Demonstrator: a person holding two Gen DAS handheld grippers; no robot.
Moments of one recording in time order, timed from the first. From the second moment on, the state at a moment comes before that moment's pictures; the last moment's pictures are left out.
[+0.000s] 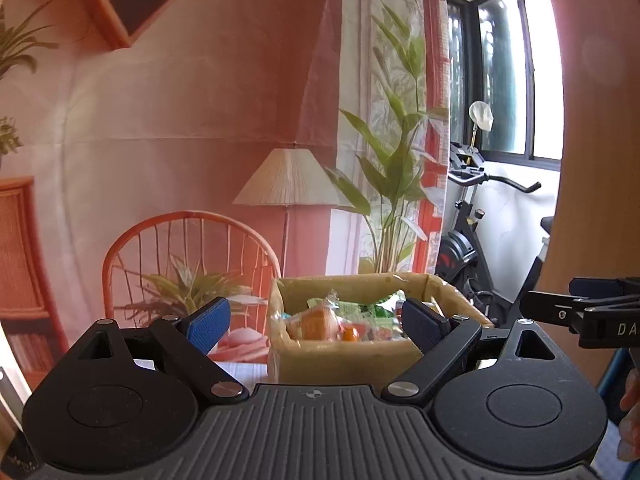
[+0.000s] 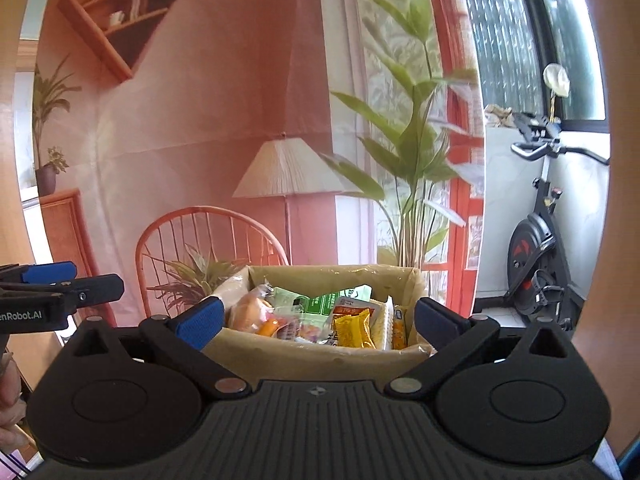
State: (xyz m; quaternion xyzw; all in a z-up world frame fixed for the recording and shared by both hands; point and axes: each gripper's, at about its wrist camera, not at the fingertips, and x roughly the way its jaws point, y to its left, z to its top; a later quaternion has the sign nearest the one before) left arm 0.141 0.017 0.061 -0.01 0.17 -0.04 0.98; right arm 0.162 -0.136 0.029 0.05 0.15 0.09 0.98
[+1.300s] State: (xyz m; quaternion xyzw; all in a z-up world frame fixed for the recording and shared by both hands) left arm 0.048 0.021 0.083 -0.01 0.15 -0.03 0.99; right arm 0.043 -0.124 0.051 0.07 0.12 0.08 0.99
